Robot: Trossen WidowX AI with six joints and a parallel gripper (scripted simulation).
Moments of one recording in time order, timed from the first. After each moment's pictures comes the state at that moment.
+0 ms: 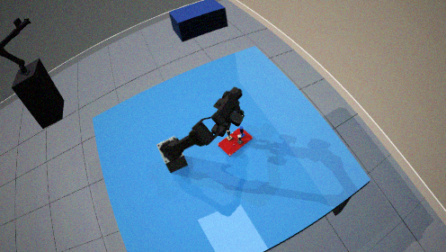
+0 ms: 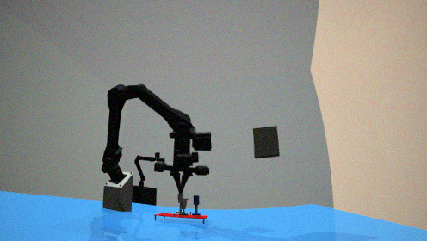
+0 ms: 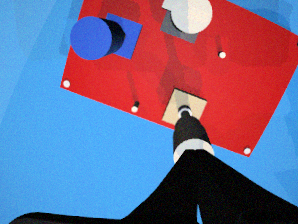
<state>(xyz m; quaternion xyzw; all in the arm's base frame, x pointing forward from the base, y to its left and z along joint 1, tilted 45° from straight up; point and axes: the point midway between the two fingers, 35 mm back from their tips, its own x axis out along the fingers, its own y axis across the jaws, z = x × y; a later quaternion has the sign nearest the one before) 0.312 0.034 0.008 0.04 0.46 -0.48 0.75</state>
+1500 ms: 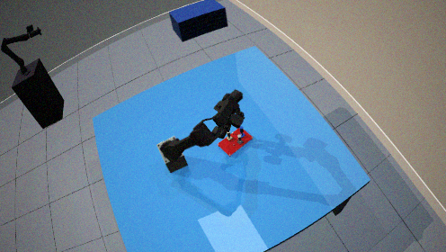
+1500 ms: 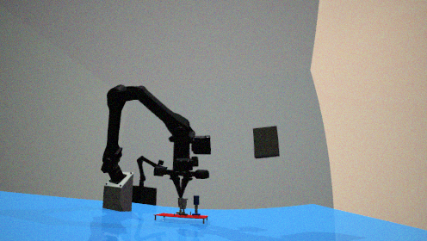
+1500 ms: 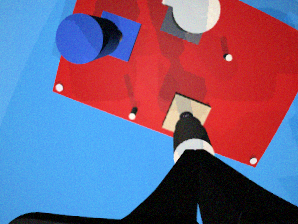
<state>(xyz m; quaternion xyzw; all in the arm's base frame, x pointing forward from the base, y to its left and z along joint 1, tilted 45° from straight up) 0.313 0.023 -0.003 0.04 0.46 -0.48 0.75</state>
